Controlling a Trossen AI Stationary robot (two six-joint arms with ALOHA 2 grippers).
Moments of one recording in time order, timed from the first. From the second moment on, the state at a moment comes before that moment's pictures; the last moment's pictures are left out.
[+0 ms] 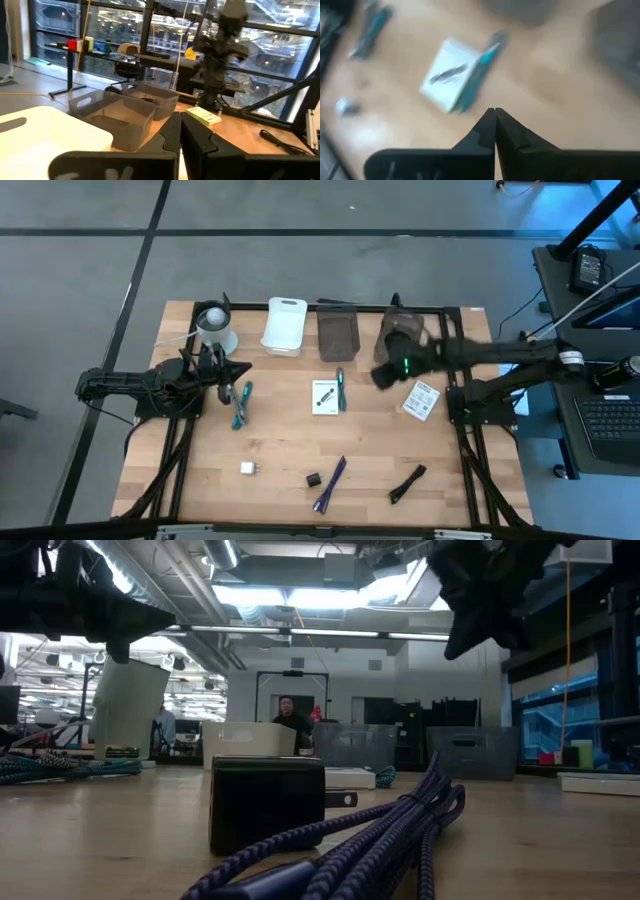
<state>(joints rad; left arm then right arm) 0.00 0.02 0.01 0.11 -0.31 -0.18 -0.03 1.18 0.92 -0.66 0.10 1.00</state>
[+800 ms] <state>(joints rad) -0.10 0.42 0.29 -0.08 -0.18 -0.22 0.38 1.21 0.76 -0.52 0.27 1.08</state>
